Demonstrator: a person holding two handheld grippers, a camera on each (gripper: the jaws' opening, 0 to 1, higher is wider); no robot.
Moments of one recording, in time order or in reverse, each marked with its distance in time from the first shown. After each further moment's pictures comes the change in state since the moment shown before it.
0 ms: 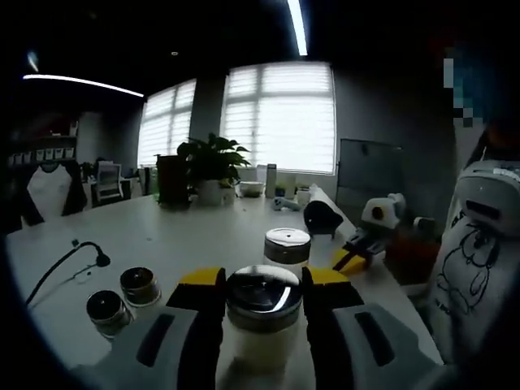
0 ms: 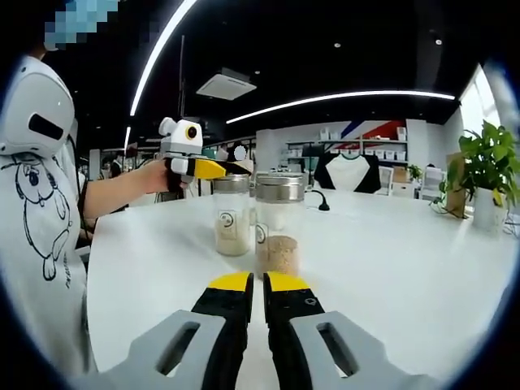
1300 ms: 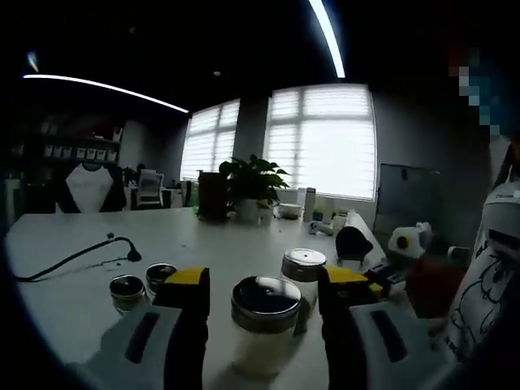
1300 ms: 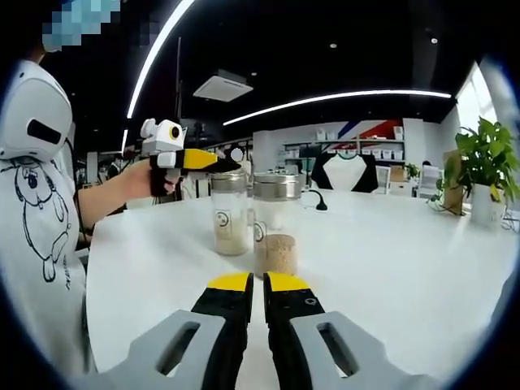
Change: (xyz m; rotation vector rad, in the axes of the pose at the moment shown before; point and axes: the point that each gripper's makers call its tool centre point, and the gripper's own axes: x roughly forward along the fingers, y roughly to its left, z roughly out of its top) left arm -0.014 0.001 0.014 -0.073 -0.129 0.283; right arm -0.001 -0.001 0.000 0.007 -0.010 -0.010
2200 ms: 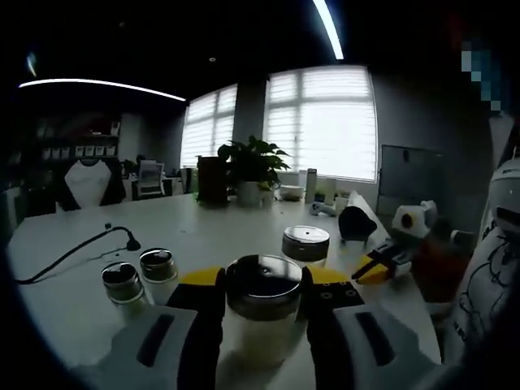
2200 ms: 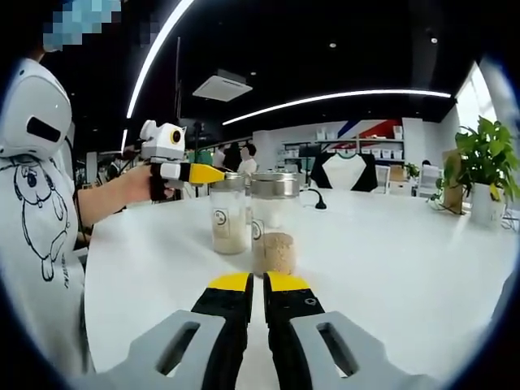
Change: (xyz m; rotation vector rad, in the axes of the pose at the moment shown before) left arm 0.006 0.000 -0.022 0.042 0.094 -0.007; right arm 0.000 -0.003 -0.004 0.004 0.007 -0.006
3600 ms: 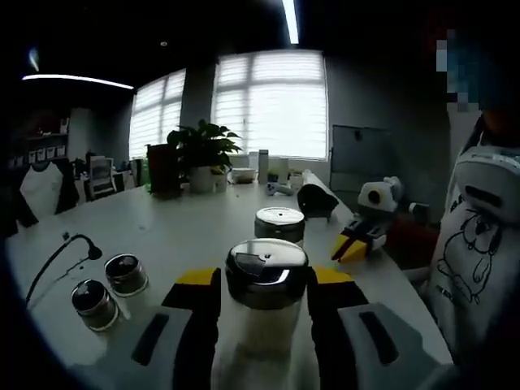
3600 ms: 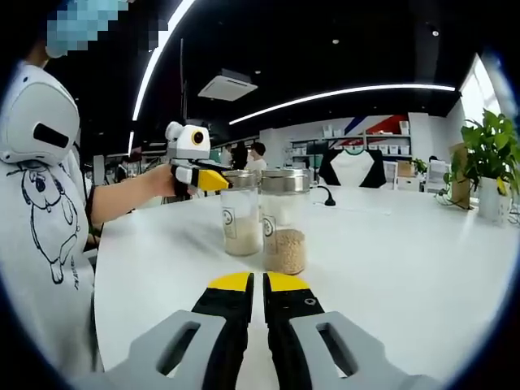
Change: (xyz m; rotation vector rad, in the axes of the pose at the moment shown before) left arm 0.016 -0.012 -0.024 0.109 0.131 -0.232; right arm 0.001 0.010 -0.001 0.014 0.006 0.055
